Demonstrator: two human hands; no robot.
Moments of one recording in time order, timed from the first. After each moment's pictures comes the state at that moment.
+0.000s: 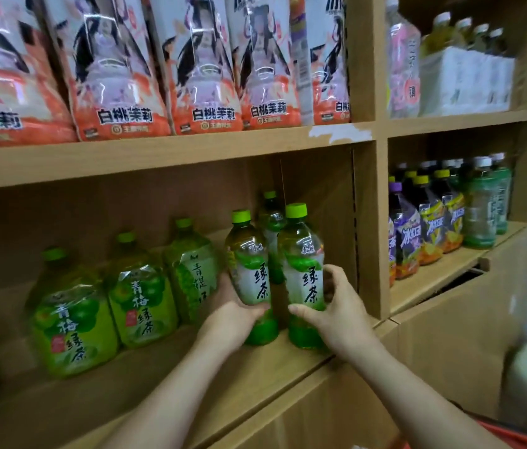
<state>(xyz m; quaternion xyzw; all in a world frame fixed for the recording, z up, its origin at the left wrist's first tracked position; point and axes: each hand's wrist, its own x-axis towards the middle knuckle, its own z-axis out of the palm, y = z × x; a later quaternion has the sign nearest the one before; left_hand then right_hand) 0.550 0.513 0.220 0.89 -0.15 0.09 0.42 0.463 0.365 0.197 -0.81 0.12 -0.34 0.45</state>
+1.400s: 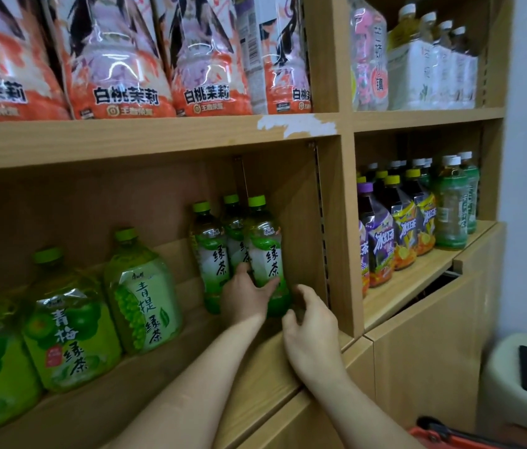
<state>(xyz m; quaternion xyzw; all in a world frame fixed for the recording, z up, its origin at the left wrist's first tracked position) 0.606 0.387 0.203 0.88 -0.18 0.17 0.41 0.497 0.344 0.174 -0.80 0.20 -0.39 0.41</state>
